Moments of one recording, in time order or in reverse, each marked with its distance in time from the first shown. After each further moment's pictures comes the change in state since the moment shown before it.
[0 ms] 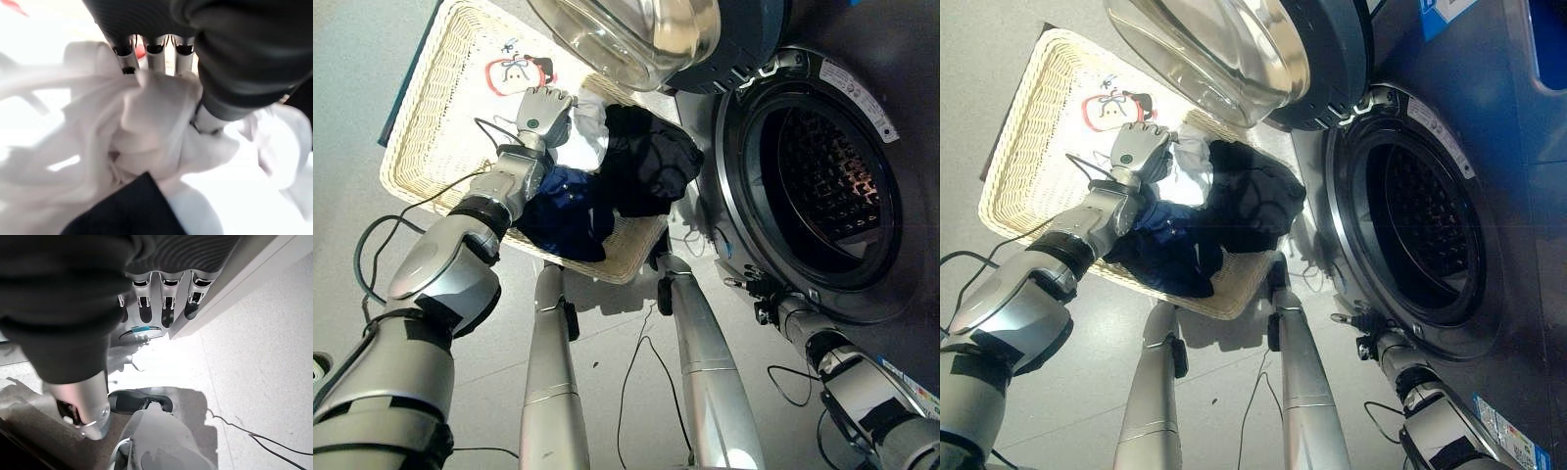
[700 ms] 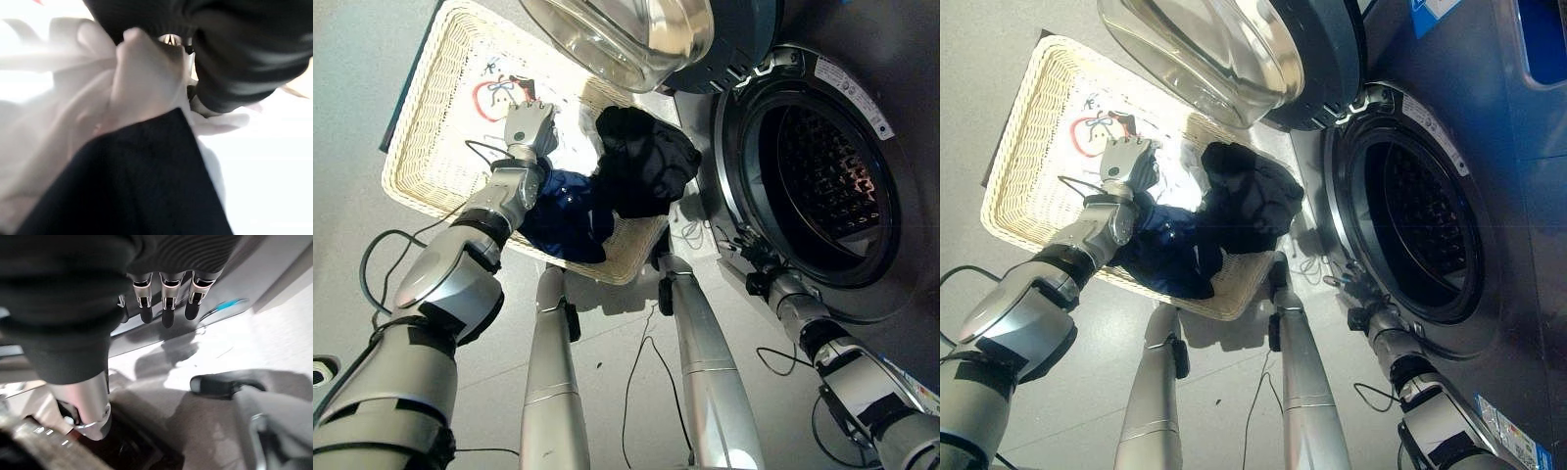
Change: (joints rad) left arm 0.099 -0.011 0.140 0.000 -0.269 -0.054 0.038; right arm -0.032 0.001 -0.011 -0.171 0.108 -0.219 -0.038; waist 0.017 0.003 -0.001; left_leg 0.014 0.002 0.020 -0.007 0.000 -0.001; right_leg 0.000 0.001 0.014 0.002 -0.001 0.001
